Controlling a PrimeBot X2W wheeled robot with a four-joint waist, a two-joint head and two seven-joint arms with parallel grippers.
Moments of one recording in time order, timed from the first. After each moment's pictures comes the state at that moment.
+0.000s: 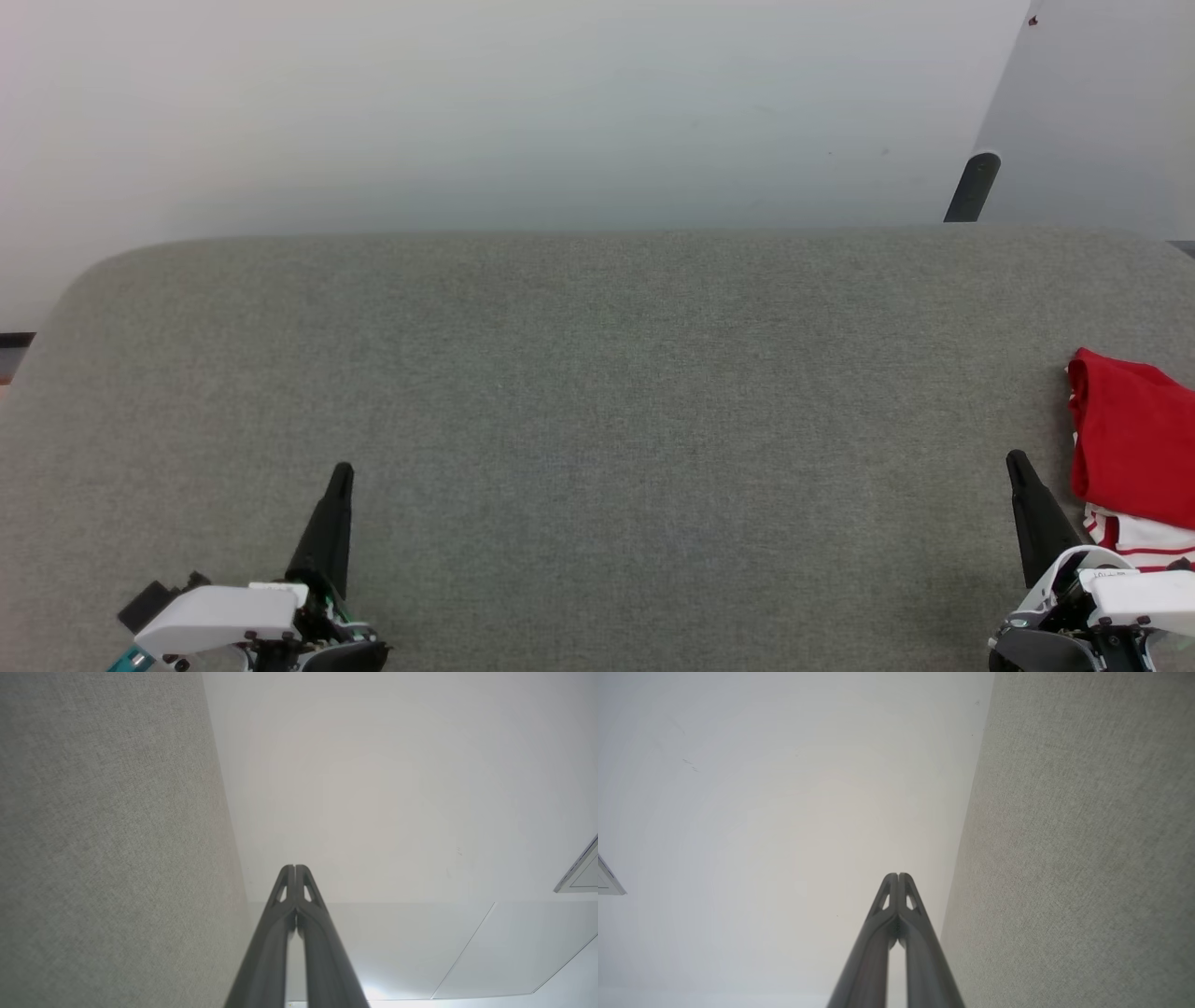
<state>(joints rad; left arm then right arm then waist) -0.11 0.05 0.11 0.25 -1.61 -0.13 0.12 -0.11 -0.05 -0.12 0.25 1.61 0.13 0.11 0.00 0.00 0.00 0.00</state>
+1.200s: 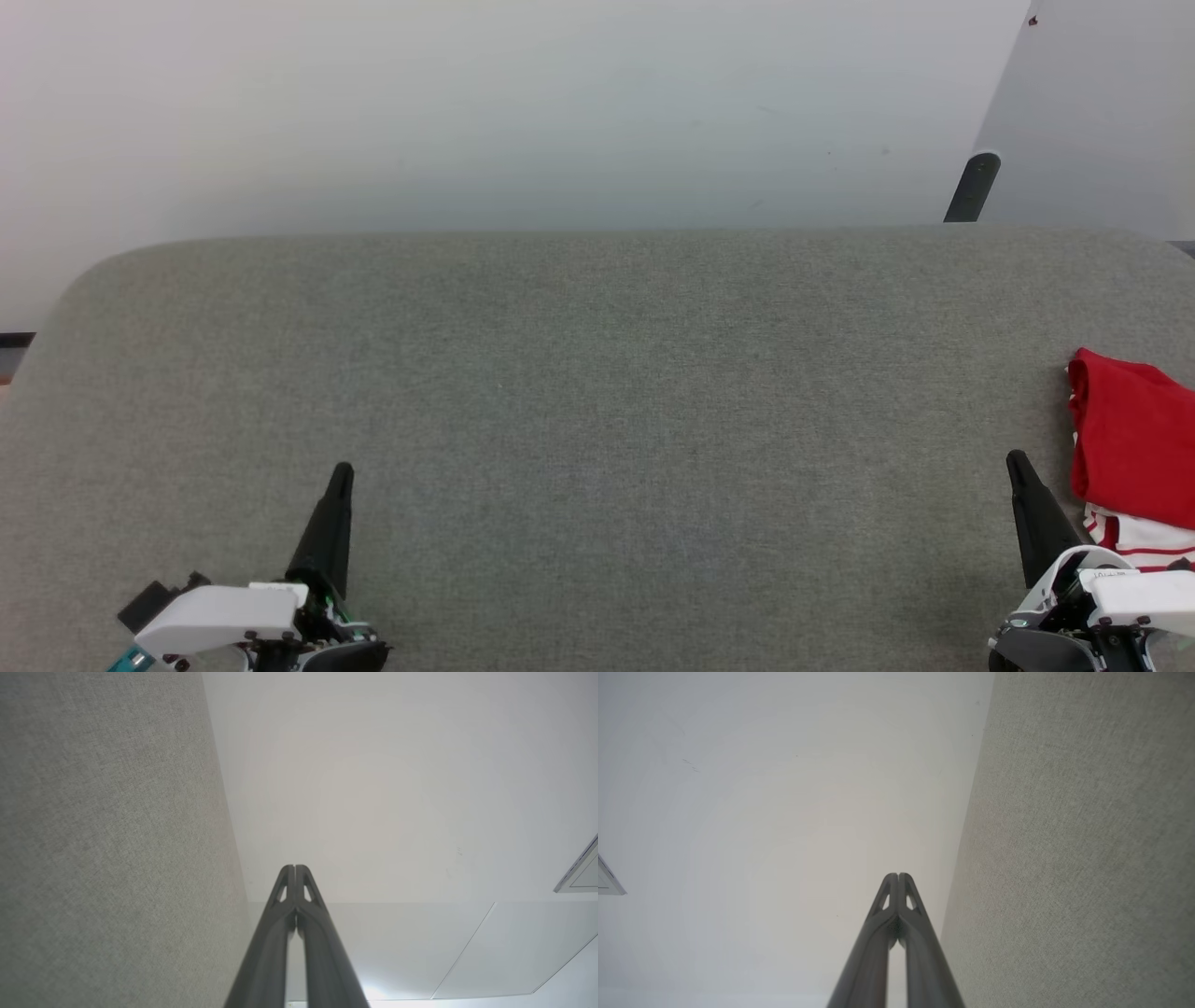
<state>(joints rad) -0.11 0.05 0.11 0.25 -1.61 -0.13 0.12 -0.11 -0.05 -0.12 0.25 1.61 0.13 0.11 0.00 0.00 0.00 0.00</state>
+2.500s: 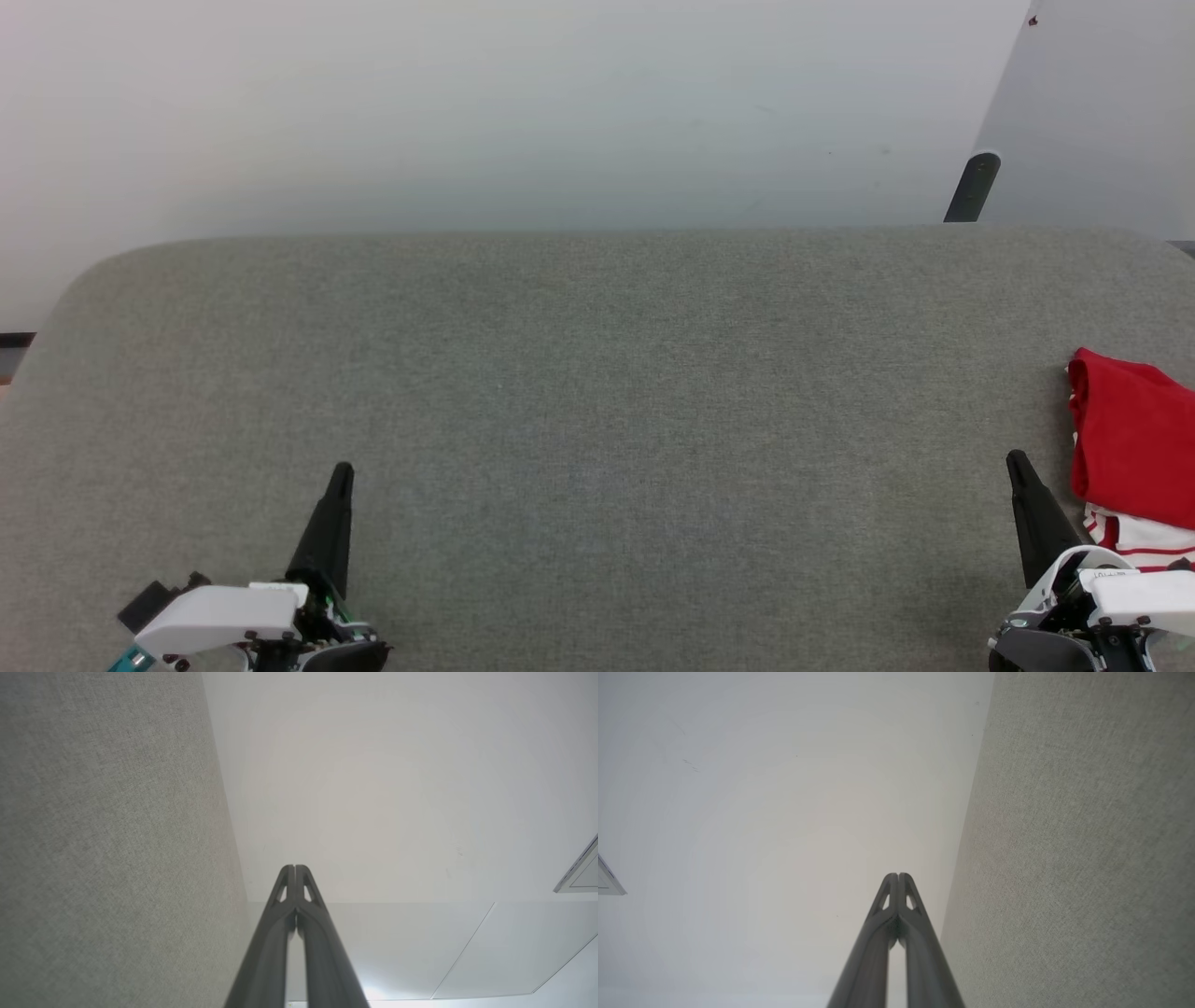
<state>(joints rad) -0.11 0.05 0.11 0.25 -1.61 -0.13 0.12 -0.11 -0.05 -0.12 0.25 1.61 0.13 0.11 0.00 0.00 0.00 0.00</state>
